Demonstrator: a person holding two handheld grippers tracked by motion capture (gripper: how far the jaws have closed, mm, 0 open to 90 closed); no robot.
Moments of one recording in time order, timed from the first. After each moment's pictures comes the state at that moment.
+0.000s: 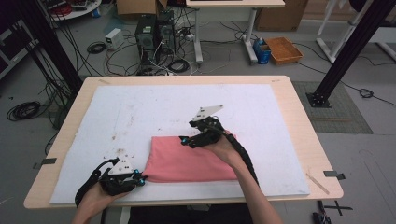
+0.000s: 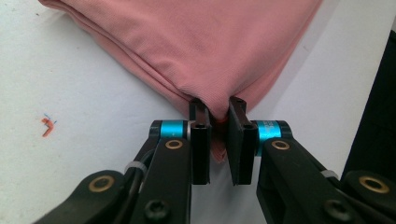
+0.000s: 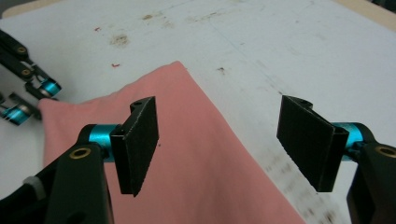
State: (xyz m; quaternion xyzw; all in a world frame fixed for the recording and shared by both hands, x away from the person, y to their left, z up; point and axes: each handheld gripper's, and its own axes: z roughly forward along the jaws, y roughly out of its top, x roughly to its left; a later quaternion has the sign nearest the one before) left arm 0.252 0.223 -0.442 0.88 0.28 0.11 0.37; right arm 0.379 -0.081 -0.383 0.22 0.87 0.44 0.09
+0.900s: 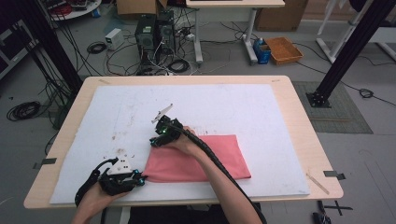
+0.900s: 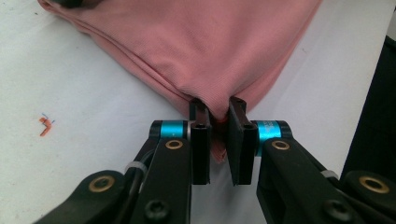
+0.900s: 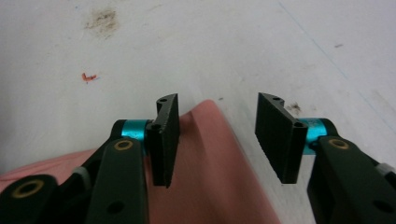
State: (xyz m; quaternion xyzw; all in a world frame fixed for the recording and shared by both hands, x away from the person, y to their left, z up) left arm 0.252 0.226 -0.444 0.88 0.28 0.10 0.38; right arm 0.424 0.037 -0.436 0.18 0.91 0.36 0.03
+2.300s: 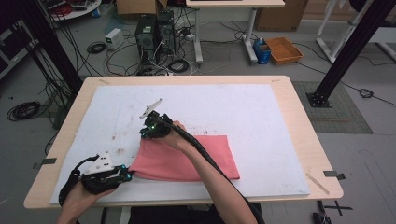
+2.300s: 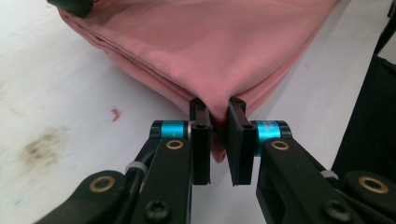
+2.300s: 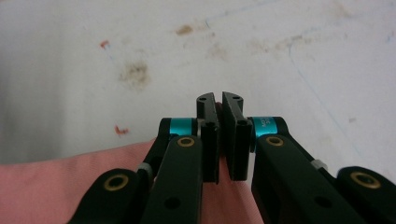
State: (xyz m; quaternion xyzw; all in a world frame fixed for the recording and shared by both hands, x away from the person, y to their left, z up) left arm 0.243 0.265 -0.419 0.85 0.29 0.14 0.41; right arm 0.422 0.066 -0.409 0.15 0.91 0.39 0.03
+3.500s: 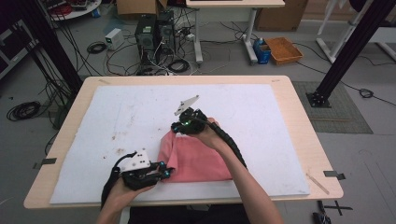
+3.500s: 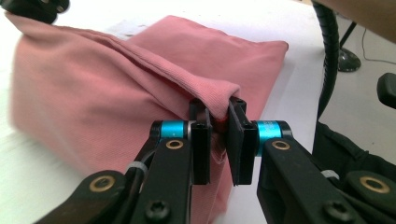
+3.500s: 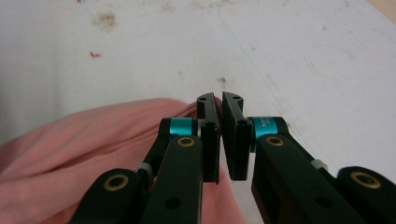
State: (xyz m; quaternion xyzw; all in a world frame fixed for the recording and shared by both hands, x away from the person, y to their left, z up) left arm 0.261 0.156 -0.429 0.82 0.24 0.09 0.51; right arm 0.416 -0.042 -0.383 0.16 0.91 0.38 0.09
